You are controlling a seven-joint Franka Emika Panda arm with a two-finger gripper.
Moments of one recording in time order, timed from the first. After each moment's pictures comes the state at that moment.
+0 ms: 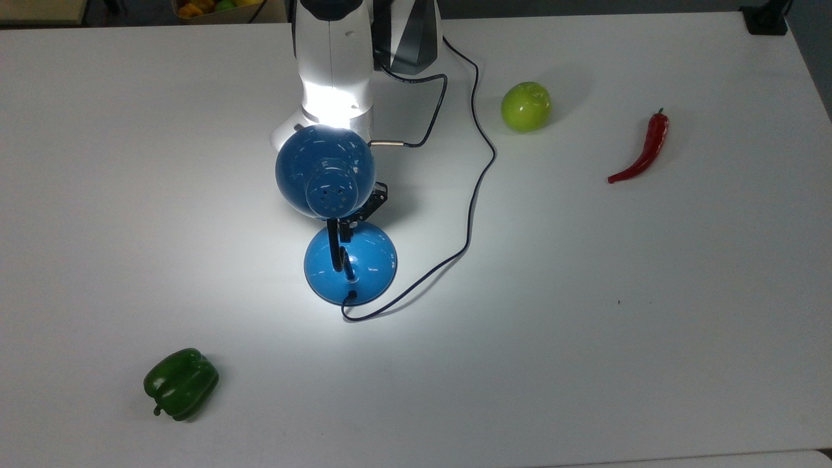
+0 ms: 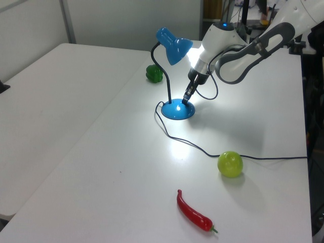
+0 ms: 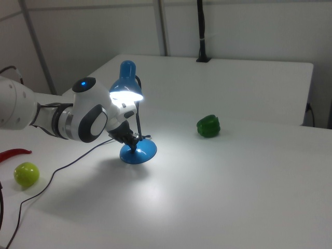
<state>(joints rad) 0.18 0.38 -0.11 -1.94 0.01 2.73 -0.02</state>
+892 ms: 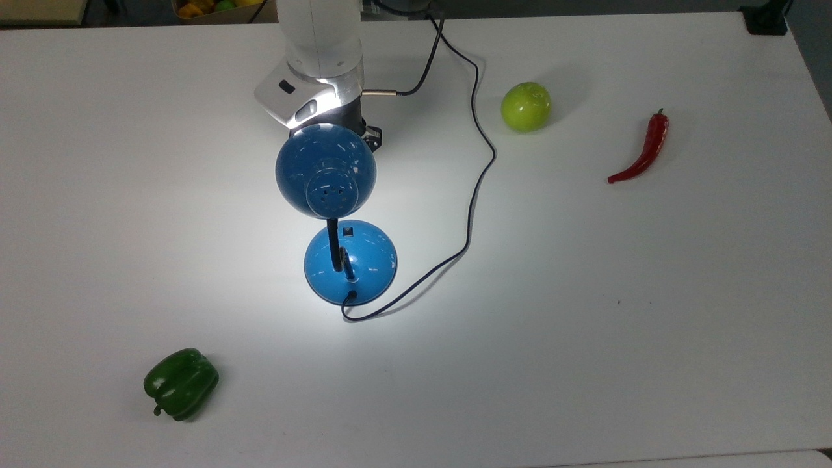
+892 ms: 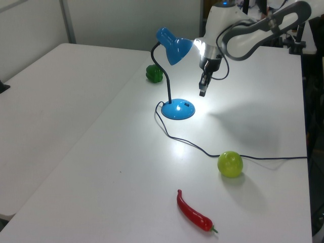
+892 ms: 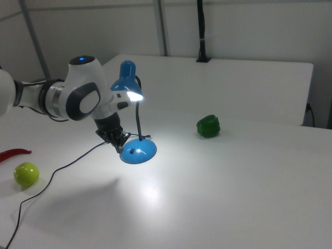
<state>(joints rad) 0.16 0.21 -0.11 -1.94 0.01 2.30 -0.02</state>
